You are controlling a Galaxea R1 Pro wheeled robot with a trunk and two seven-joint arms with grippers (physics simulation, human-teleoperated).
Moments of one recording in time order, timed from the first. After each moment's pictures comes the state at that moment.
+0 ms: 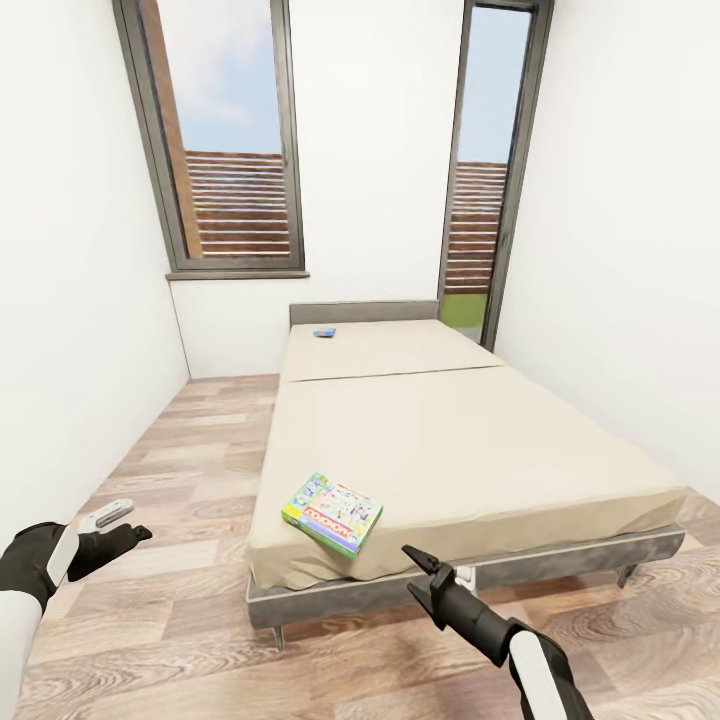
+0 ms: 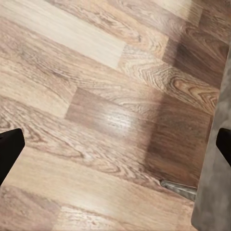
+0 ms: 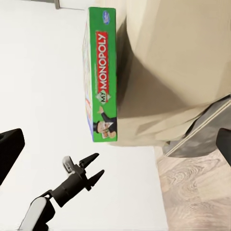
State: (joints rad) left arm -0.78 0.35 0.52 -0.49 0.01 0.70 -0.17; right arm -0.30 0.17 -0.37 -0.97 -0.68 0.83 0.57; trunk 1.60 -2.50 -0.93
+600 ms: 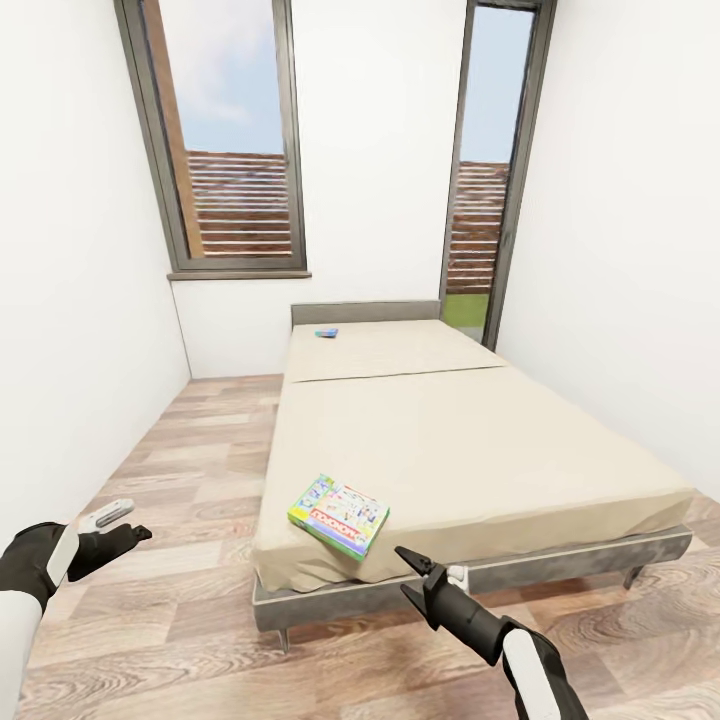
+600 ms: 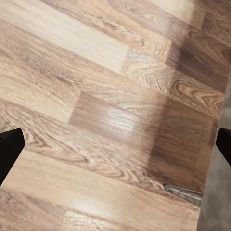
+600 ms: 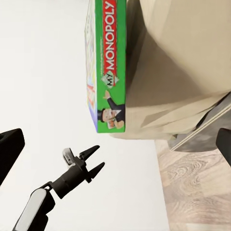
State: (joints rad) left arm -0.78 0.35 0.52 -0.49 0.00 0.70 -0.17; right arm -0.30 0.17 -0.33 -0.97 -0.69 0.83 0.57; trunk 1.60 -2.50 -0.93
